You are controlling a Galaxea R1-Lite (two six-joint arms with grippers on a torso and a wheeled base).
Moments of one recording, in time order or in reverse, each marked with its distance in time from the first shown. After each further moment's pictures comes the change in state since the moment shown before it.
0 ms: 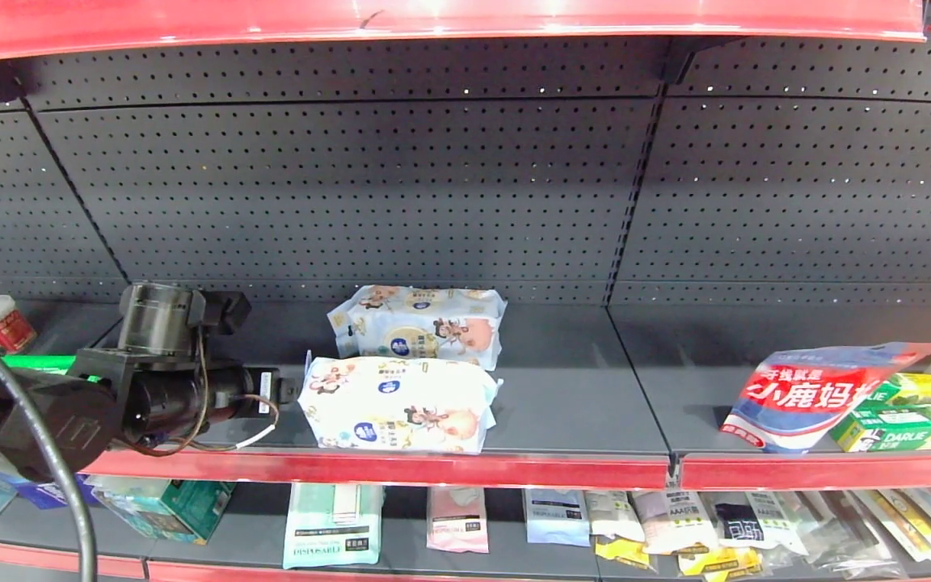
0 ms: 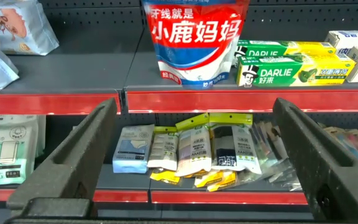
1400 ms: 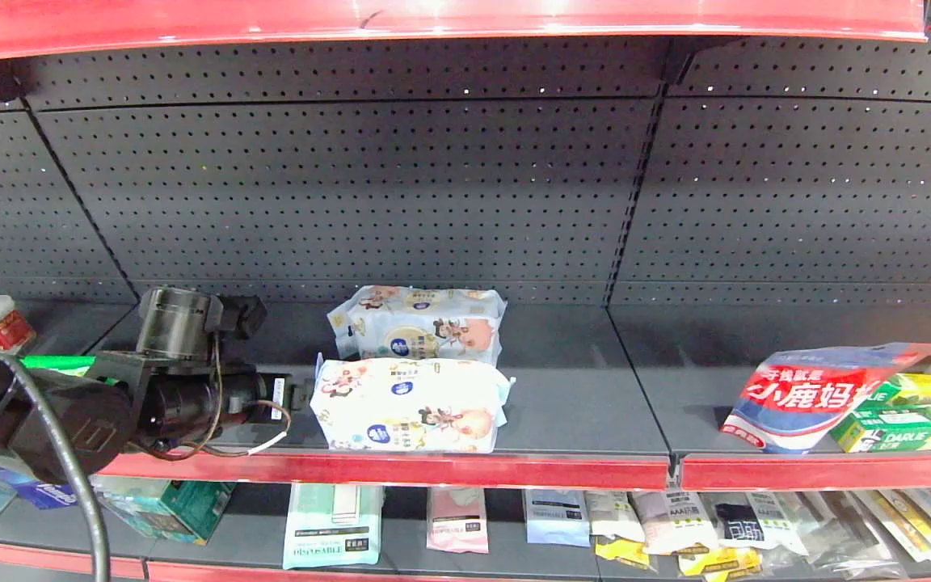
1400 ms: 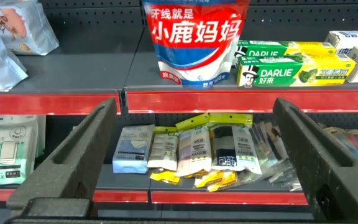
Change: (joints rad) left arm -0.034 0.014 -0.003 0.008 -0.004 -0.001; right arm 0.000 0.000 0.000 0.000 0.000 0.000
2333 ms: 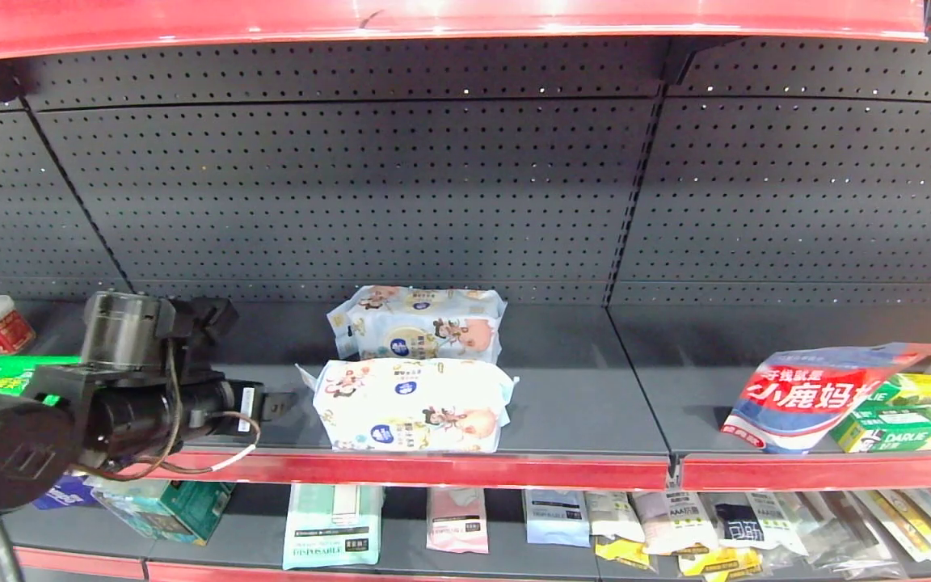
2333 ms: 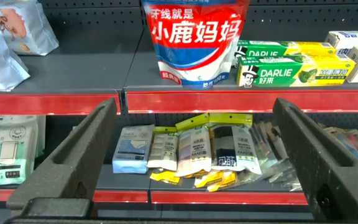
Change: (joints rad) left arm 0.052 -0.126 0.096 -0.002 0.000 0.080; right arm 0.000 0.000 0.000 0.000 0.000 0.000
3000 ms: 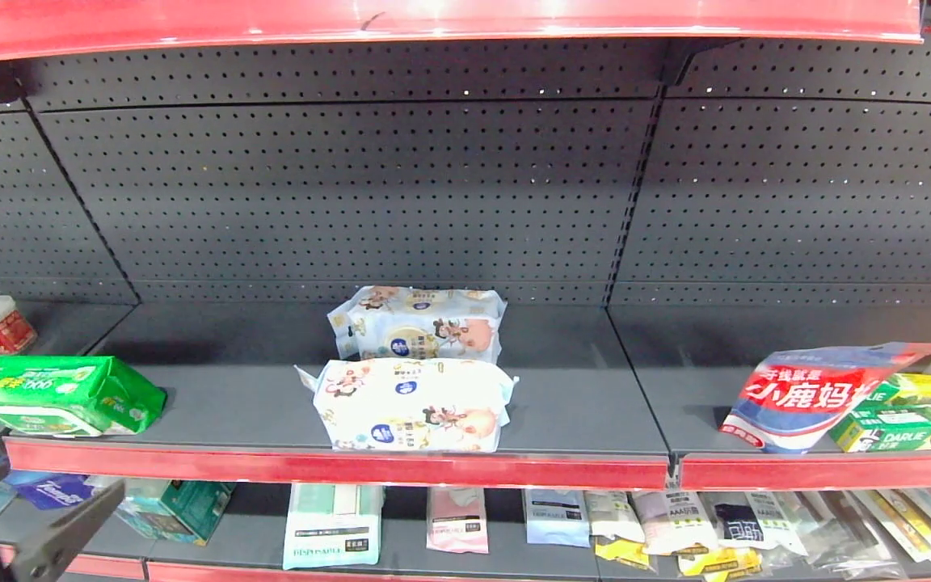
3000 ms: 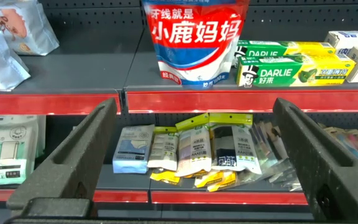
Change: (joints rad) left arm 0.095 -0.947 0.304 0.316 -0.058 0.020; right arm 0.000 0.000 0.000 0.000 0.000 0.000
